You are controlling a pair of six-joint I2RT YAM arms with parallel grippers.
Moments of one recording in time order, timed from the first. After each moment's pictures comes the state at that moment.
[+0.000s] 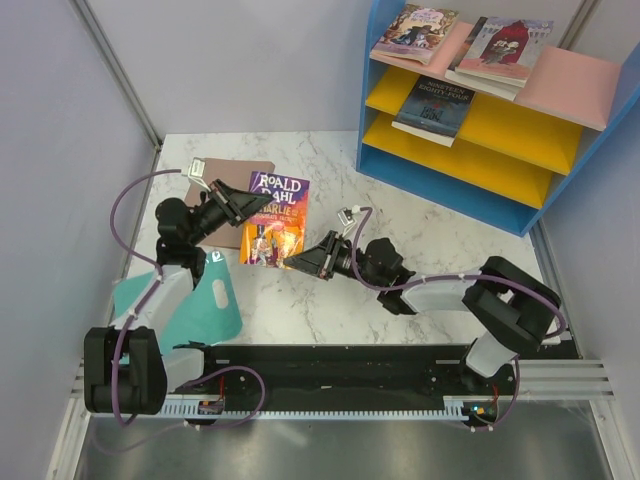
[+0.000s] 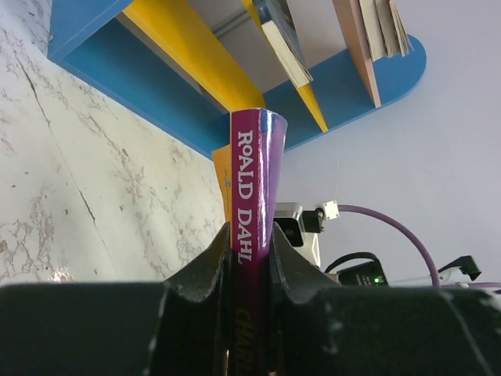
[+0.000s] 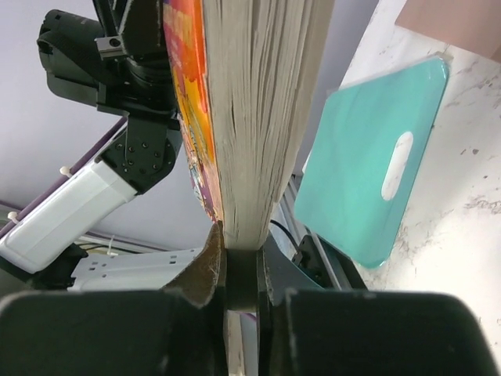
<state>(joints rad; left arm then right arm) -0.03 1.17 0.62 0.67 0.79 -1.09 0.90 1.63 0.64 1.08 -0.29 1.23</state>
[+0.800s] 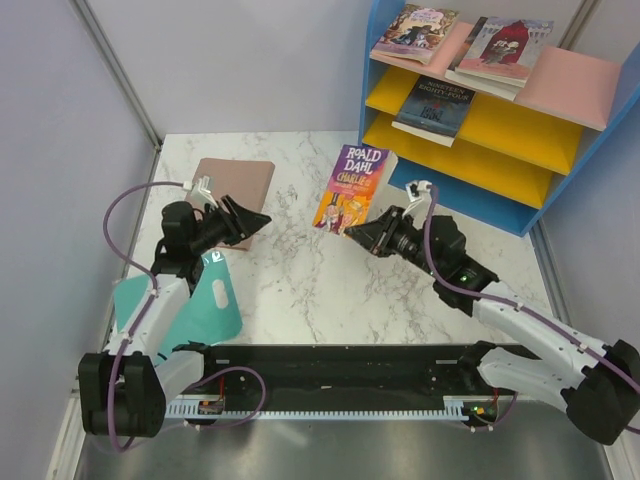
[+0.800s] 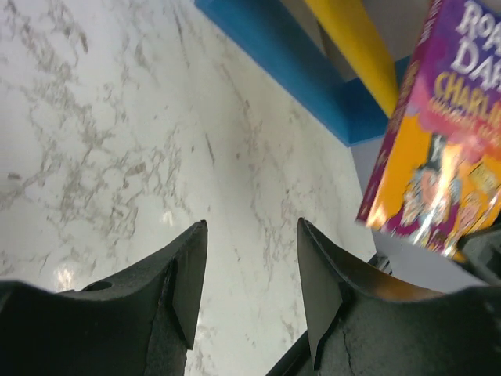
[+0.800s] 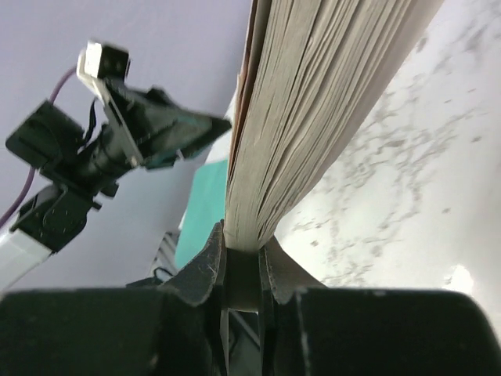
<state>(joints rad) -0.04 1.06 0.64 0.15 0.63 -0.70 0.71 1.02 0.70 0.21 -0.12 0.86</state>
